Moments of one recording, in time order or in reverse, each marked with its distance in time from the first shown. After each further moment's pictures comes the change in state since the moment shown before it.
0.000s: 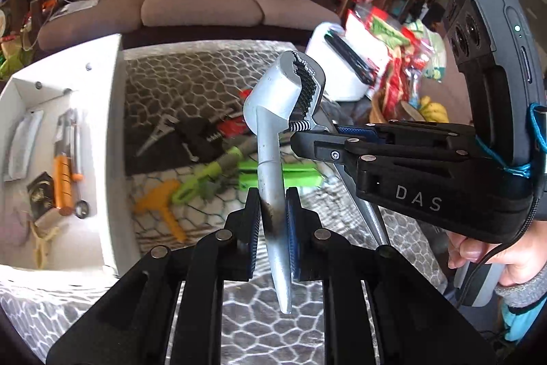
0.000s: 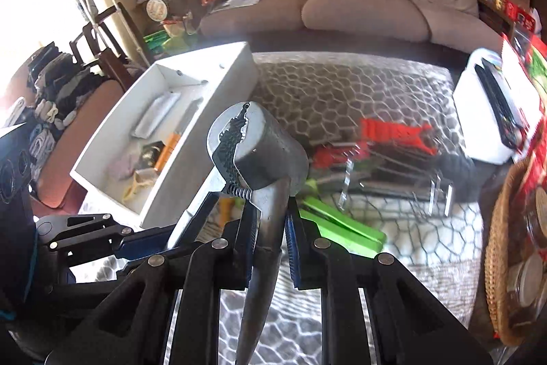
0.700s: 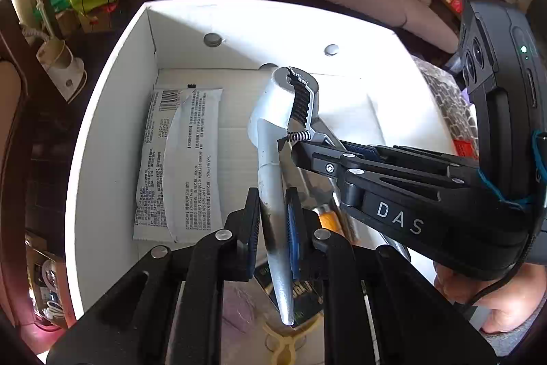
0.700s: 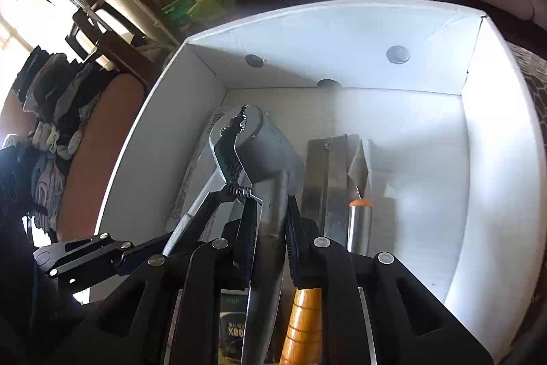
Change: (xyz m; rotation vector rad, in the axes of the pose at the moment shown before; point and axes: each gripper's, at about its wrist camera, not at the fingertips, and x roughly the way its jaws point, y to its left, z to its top) left arm 0.058 0.350 0.052 -0.276 0.180 0.192; right arm 0.318 0.168 0.144 0.095 0.212 0.178
